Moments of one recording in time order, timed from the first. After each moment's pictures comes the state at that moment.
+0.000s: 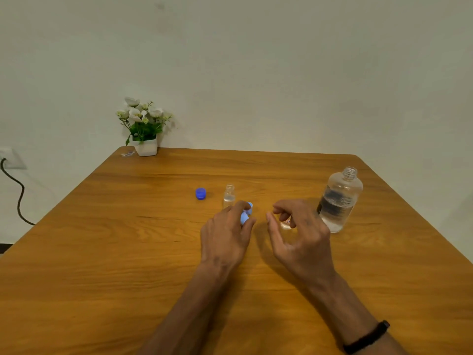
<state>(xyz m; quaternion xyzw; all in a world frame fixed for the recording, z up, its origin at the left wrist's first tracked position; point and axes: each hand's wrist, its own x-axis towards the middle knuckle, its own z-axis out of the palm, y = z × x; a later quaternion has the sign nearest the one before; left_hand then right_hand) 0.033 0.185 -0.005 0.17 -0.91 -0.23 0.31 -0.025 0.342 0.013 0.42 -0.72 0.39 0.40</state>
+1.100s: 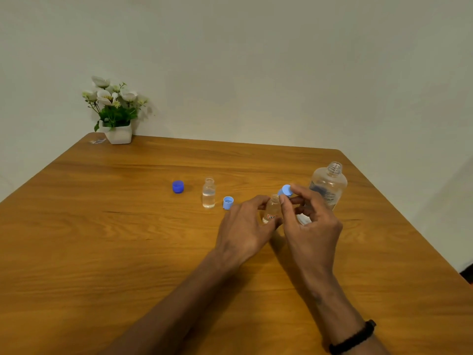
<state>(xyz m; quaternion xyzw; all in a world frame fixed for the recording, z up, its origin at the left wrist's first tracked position) -0.017 0.229 0.000 0.09 -0.89 -0.39 0.22 -0.048 0.361 0.011 0.22 -0.75 0.55 0.28</state>
